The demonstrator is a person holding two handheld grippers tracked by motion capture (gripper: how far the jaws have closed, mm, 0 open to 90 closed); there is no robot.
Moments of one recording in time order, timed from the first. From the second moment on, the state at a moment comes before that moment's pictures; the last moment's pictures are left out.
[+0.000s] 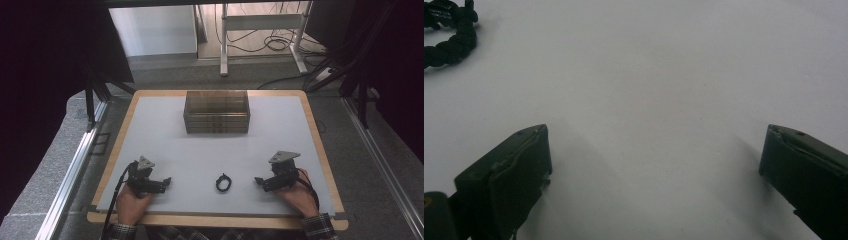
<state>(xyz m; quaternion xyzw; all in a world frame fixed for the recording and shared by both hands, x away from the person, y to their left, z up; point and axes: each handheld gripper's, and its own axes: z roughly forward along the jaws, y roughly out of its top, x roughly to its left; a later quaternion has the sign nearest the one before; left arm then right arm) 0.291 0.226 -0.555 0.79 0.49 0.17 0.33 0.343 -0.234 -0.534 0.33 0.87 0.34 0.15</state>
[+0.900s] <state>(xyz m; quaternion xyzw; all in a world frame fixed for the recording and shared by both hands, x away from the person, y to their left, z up) 0.291 0.226 -0.555 0.79 0.49 0.17 0.33 0.342 -0.227 -0.517 0.30 0.88 0.34 0.15</state>
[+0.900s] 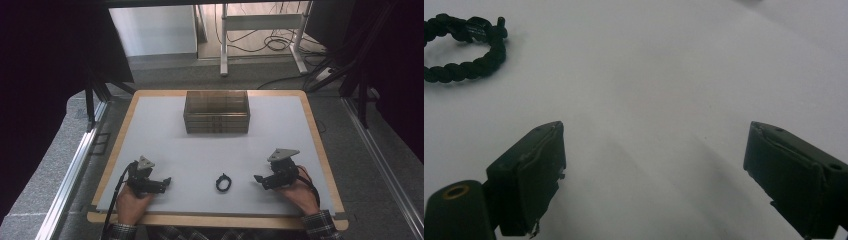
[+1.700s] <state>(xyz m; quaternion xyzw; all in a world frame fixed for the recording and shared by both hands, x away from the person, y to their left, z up) 0.291 0.226 -0.555 0.79 0.49 0.17 0.33 0.351 -0.212 -0.508 0.28 0.88 0.33 0.18</state>
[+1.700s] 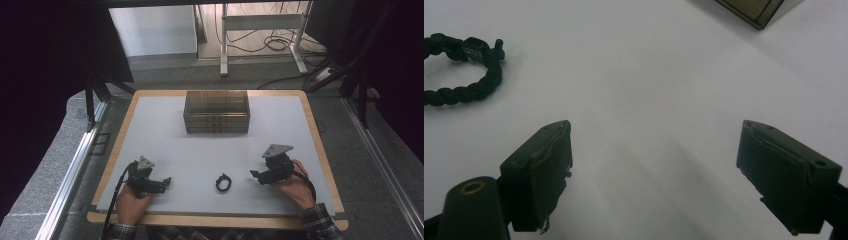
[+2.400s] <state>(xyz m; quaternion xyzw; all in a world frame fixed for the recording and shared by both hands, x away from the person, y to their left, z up) 0.291 0.226 -0.555 0.79 0.49 0.17 0.33 0.361 -0.192 -0.497 0.25 0.89 0.32 0.19</state>
